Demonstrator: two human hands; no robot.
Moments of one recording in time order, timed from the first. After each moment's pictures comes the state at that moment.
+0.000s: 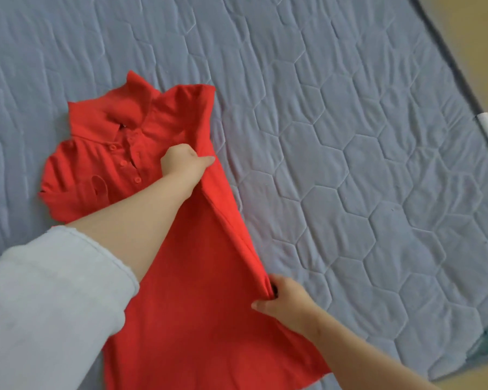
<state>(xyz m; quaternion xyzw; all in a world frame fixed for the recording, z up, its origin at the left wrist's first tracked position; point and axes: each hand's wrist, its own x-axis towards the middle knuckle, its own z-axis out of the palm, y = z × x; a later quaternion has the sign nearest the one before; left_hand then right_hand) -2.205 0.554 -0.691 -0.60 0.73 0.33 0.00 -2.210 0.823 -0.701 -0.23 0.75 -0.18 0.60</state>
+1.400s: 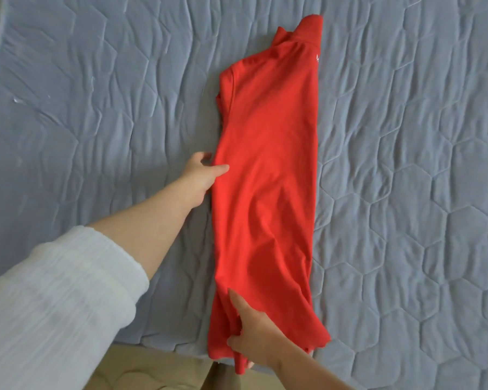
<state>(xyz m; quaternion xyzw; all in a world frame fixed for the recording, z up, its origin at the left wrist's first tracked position) -1.897 0.526 -0.701 -0.70 0.34 0.60 -0.14 -1.954 0.776 -0.672 -0.40 0.59 0.02 0.70</state>
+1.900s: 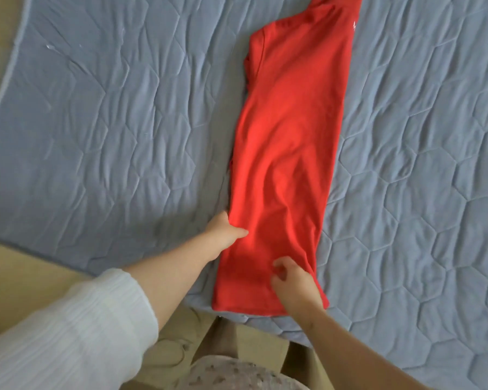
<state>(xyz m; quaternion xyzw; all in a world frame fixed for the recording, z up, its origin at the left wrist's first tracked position) -1.860 0.682 -0.702 -0.72 0.39 0.56 0.09 -1.988 0.797 -0.671 -0.32 0.76 0.00 0.56</state>
